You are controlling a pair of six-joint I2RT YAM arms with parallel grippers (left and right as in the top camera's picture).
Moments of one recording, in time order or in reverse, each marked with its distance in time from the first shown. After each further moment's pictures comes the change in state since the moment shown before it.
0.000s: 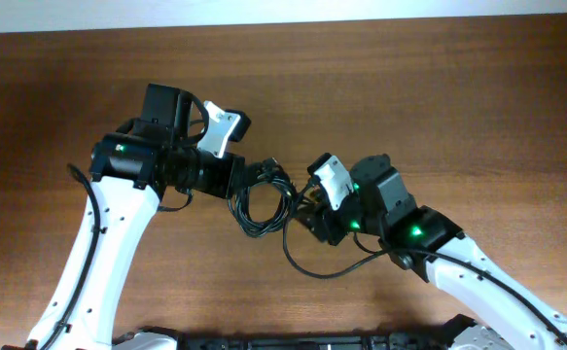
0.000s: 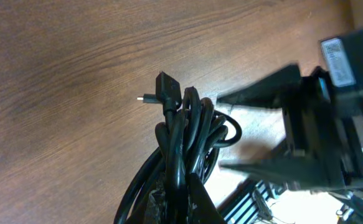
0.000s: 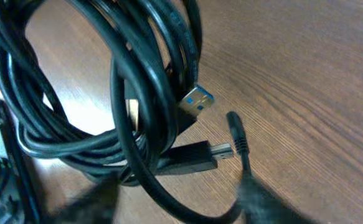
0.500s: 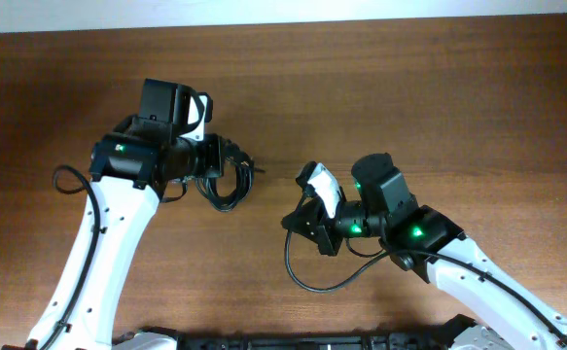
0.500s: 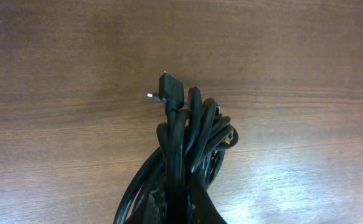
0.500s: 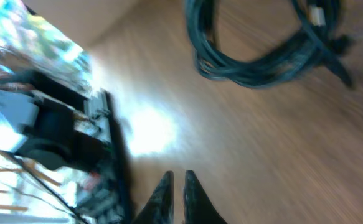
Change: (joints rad) left arm 0.000 0.000 0.000 0.111 -0.461 -0.295; right arm 0.000 -0.010 0.000 0.088 -0.357 0.023
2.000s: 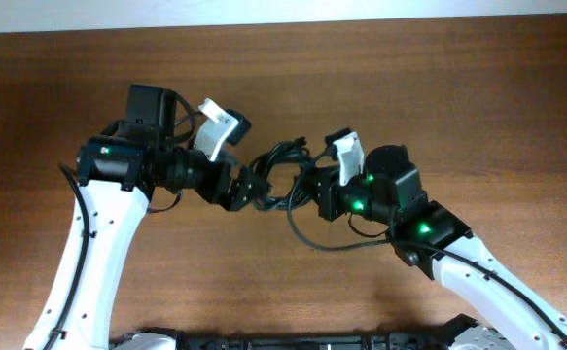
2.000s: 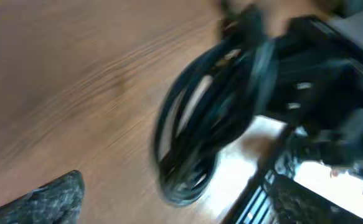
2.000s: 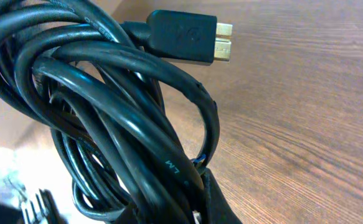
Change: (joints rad) left arm 0.057 -0.019 0.000 -0.112 0.558 0.511; right arm -0.061 -0.006 -0.001 0.131 0.362 0.314
